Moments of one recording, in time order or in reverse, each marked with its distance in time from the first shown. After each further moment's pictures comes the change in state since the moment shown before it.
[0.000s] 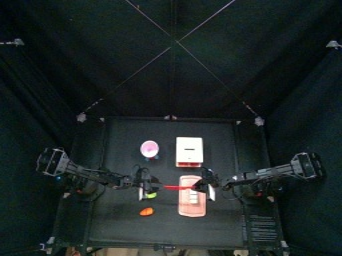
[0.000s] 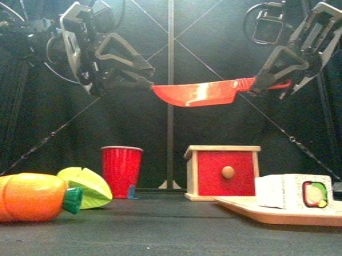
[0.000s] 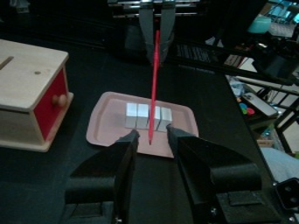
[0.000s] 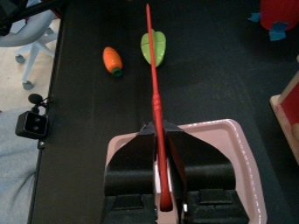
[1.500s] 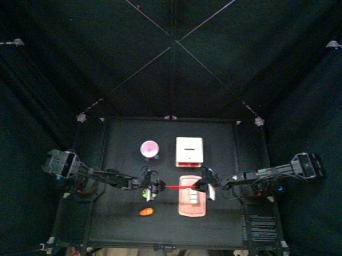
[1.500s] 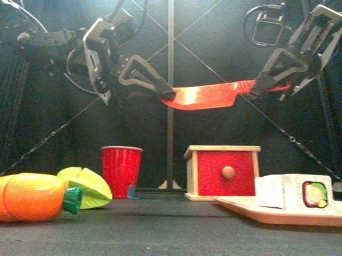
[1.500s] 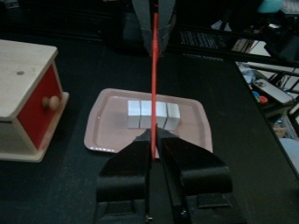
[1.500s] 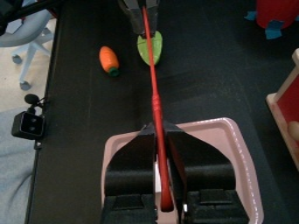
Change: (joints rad) left arm 0.025 0.164 -0.095 0.063 -0.012 0.000; right arm -0.008 -0.002 0.003 -0.002 0.003 0.000
